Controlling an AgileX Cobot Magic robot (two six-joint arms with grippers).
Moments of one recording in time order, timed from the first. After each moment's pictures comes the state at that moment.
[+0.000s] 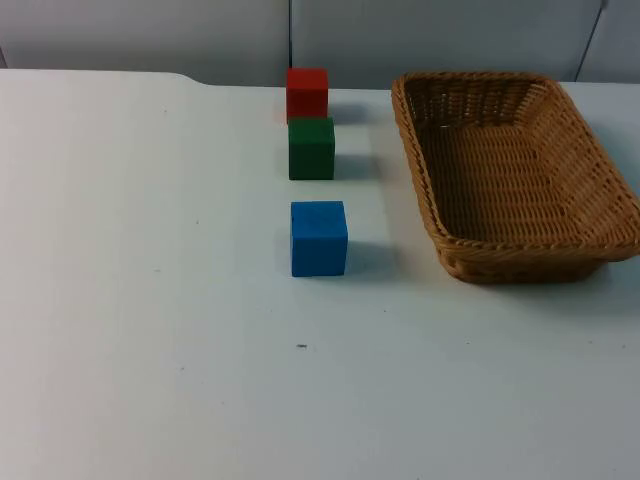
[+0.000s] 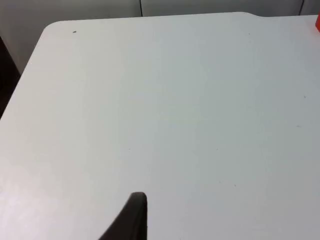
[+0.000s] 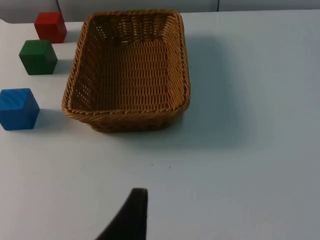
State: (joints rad) right arm 0.00 0.00 -0.52 0.03 1.09 -0.02; left arm 0.01 0.00 -0.51 0.06 1.08 0.00
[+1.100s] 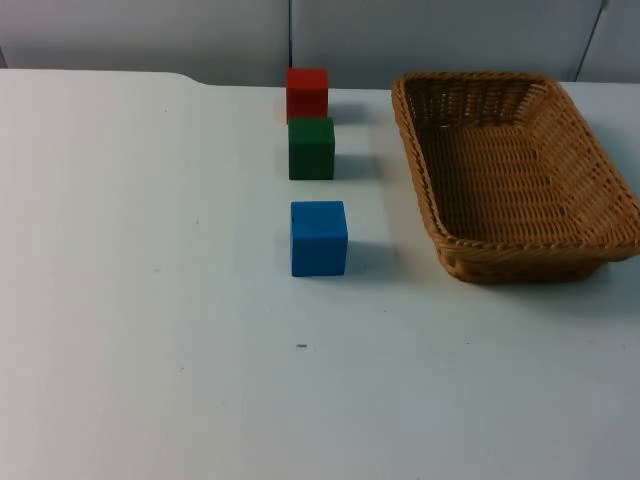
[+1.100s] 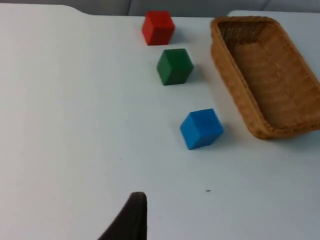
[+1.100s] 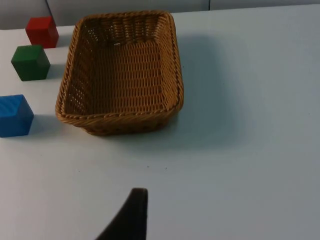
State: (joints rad) right arm 0.00 0.00 -0.52 0.01 1.09 0.02; left arm 0.01 0.76 -0.84 -0.58 0.94 0.34
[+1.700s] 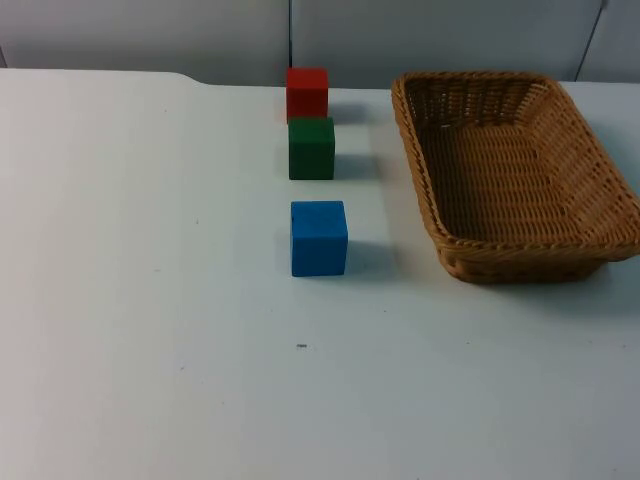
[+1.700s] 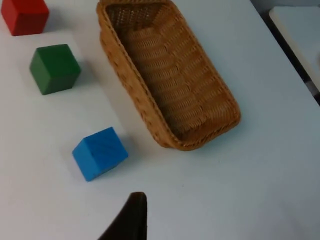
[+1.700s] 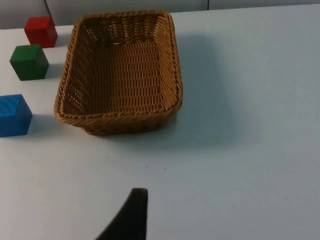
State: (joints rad) right arm 0.00 0.00 -0.52 0.01 1.09 0.02; left arm -0.14 1.27 -1.03 -0.97 0.87 0.65
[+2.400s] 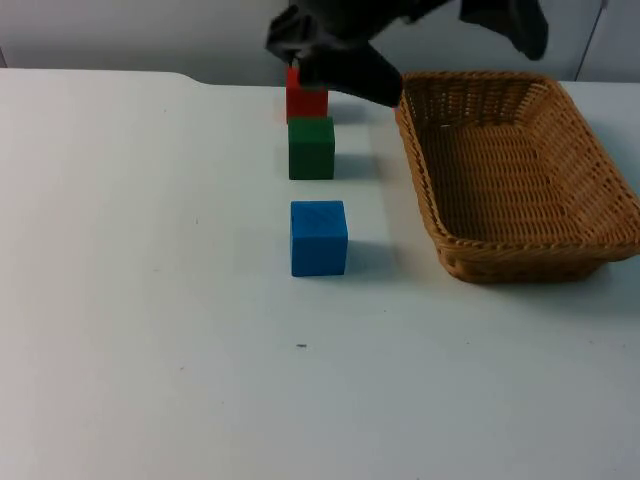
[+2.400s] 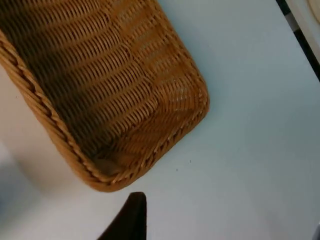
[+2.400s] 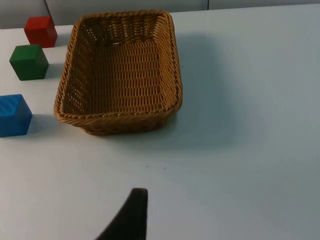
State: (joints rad) right arm 0.00 0.00 -0.52 0.01 1.09 0.02; left arm -0.59 1.91 -1.46 -0.93 0.65 0.44
